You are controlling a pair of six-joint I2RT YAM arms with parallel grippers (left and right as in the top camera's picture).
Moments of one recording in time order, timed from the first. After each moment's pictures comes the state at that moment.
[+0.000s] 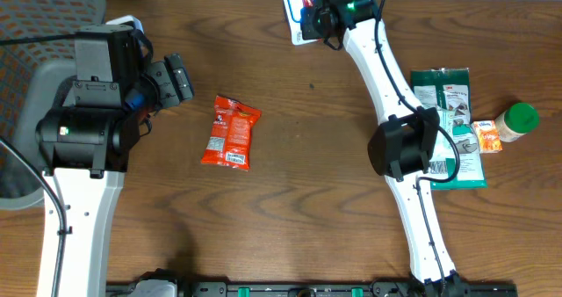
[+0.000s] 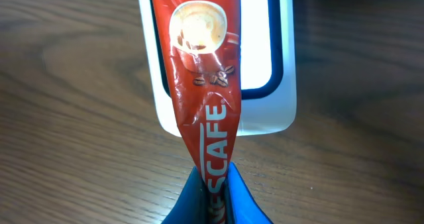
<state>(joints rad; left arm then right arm) -0.07 1.30 1.53 -1.02 -0.06 -0.33 0.34 2.69 2.73 -0.98 -0.05 0.20</state>
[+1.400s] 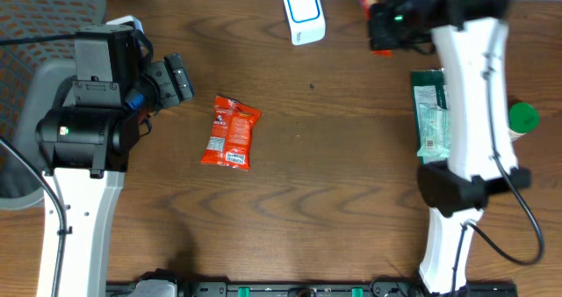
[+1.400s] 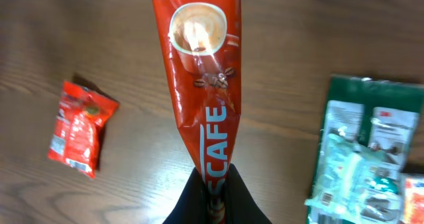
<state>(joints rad) -0.07 1.30 1.53 -1.02 -0.06 -0.33 0.23 2.16 2.76 -1.69 -0.10 0.12</state>
